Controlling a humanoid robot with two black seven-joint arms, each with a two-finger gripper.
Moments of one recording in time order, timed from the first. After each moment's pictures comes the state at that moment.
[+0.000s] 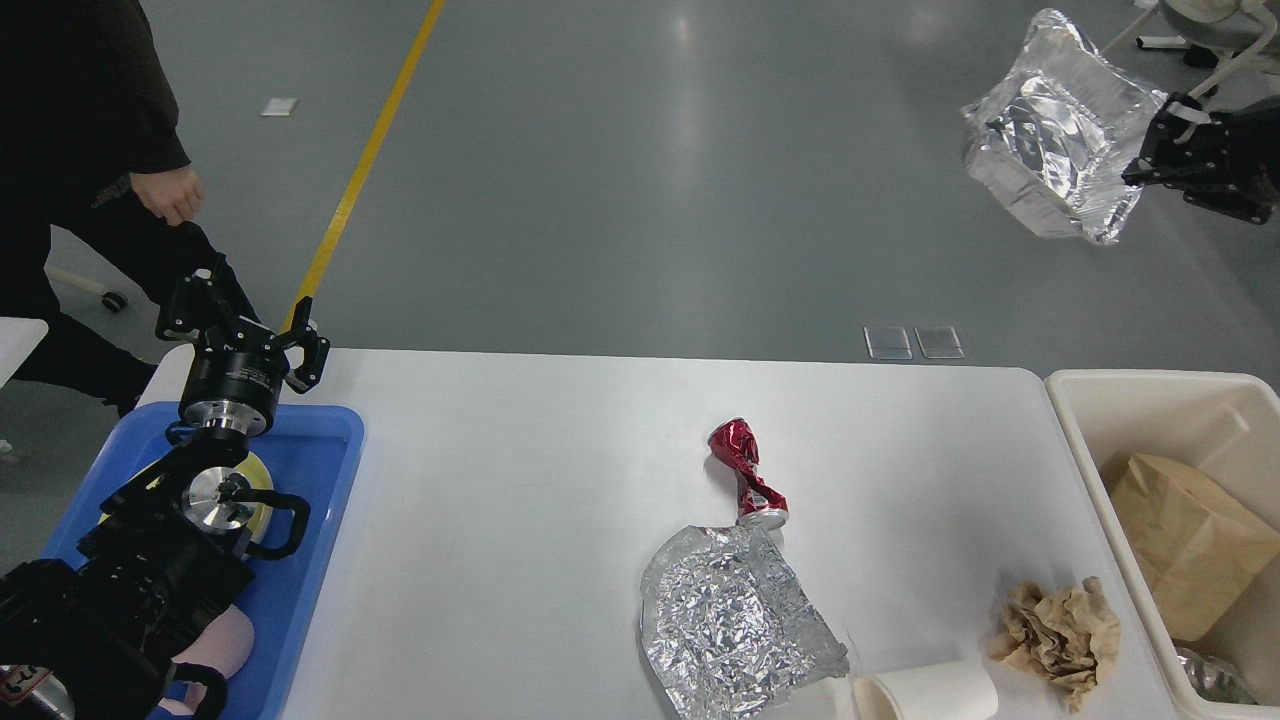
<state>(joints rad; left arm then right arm) -0.81 0.12 -0.76 0.00 -0.14 -0.62 -0.52 1.68 -0.73 -0.88 0.67 -0.11 0.51 -0.01</state>
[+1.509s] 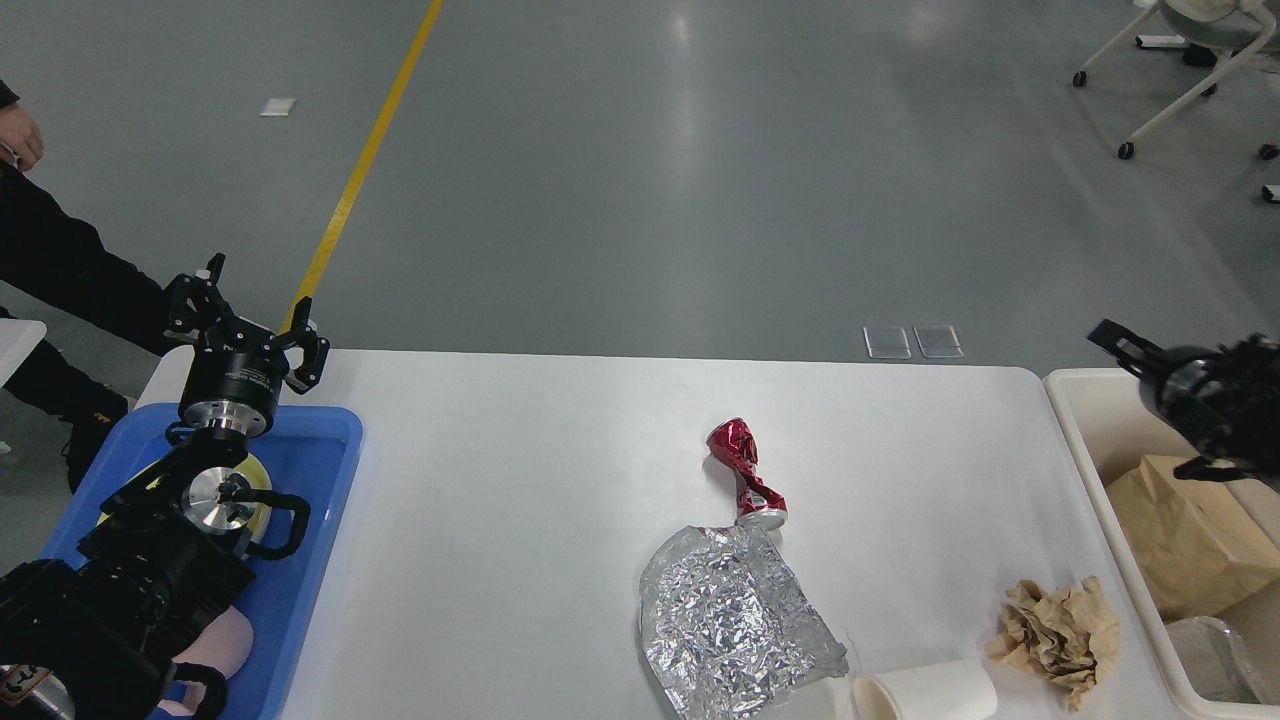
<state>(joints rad) -0.81 0.12 -0.76 0.00 -0.14 -0.62 -0.52 1.07 -0.36 -0.87 0.27 -0.09 0.04 0.00</state>
